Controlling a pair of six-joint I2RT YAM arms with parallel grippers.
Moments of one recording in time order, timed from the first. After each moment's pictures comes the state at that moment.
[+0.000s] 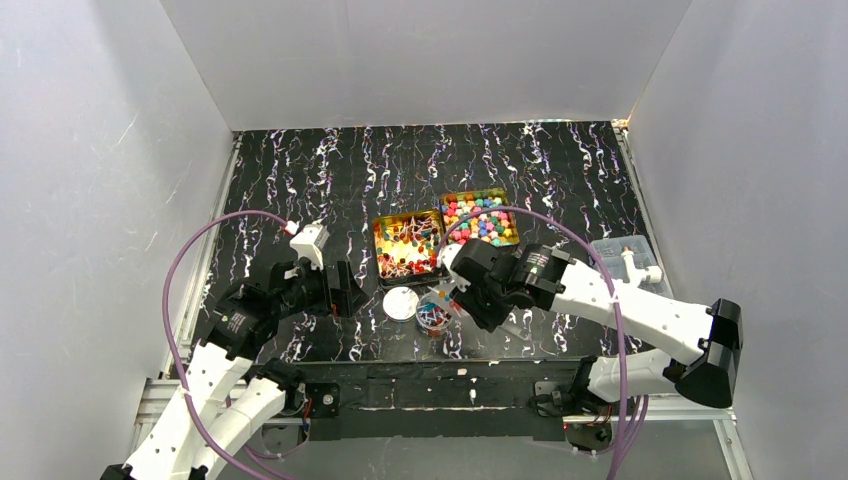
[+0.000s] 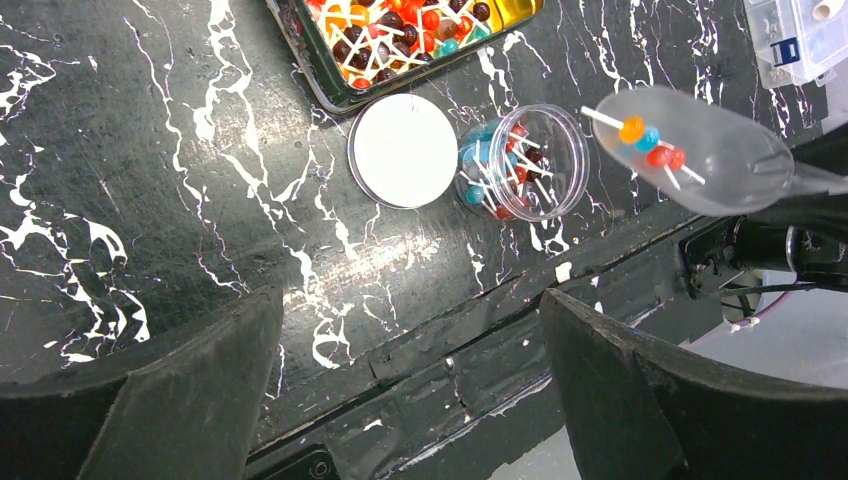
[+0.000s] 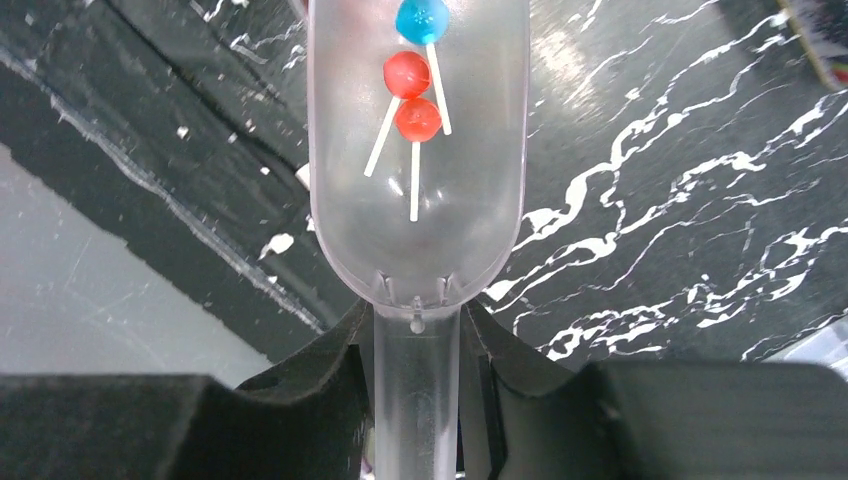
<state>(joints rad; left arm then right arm) -0.43 0.62 0.78 -0.84 0.22 -0.38 1.10 1.26 1.18 -1.08 0.07 0.13</state>
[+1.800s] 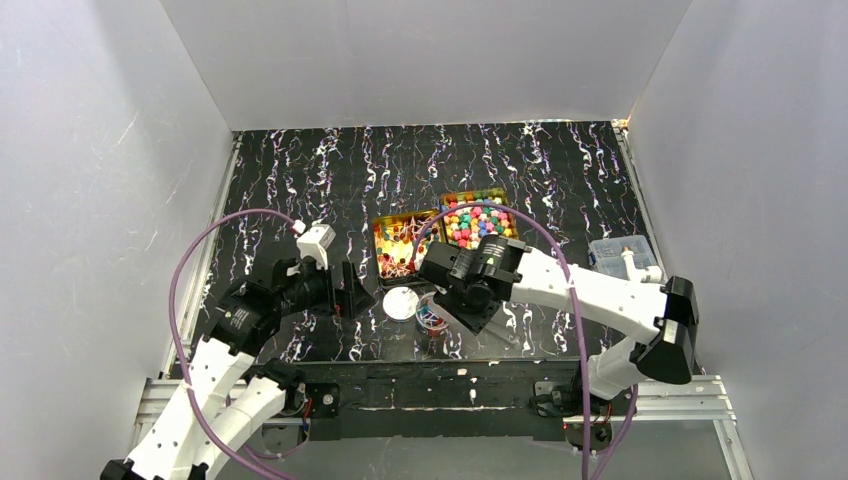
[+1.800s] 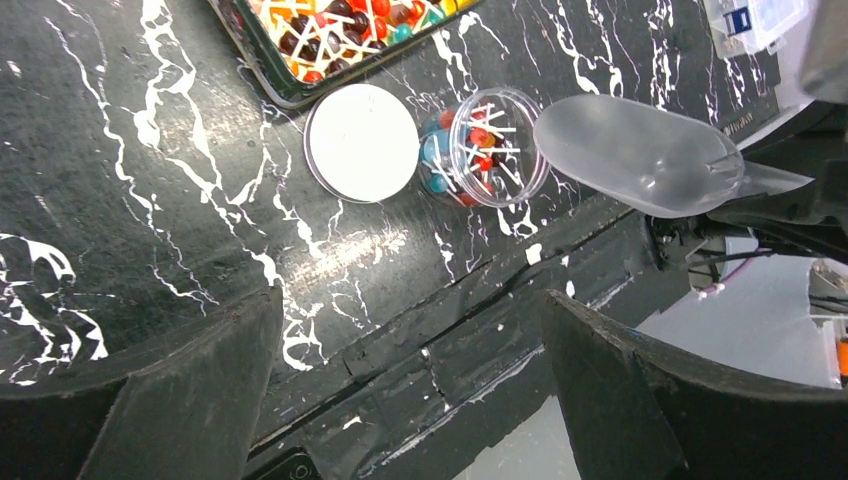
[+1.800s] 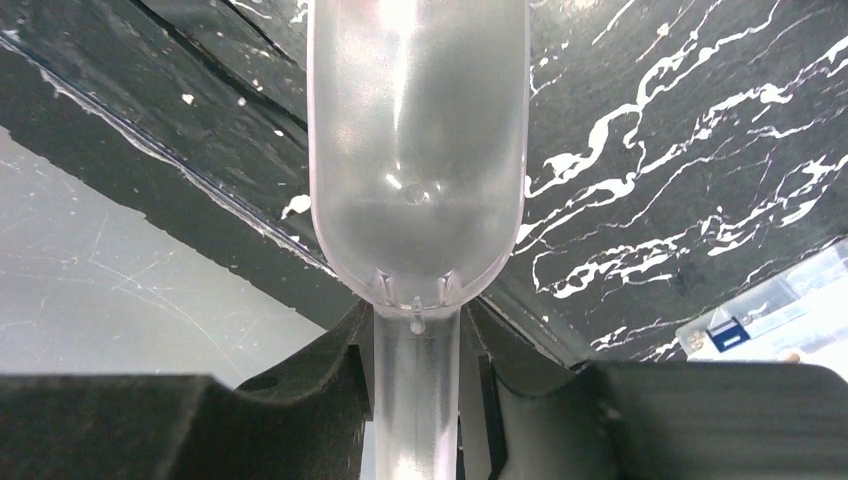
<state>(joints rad) -0.43 0.64 0.77 -0.82 0.30 -0.37 1.21 1.50 1.41 -1.32 0.11 0.28</state>
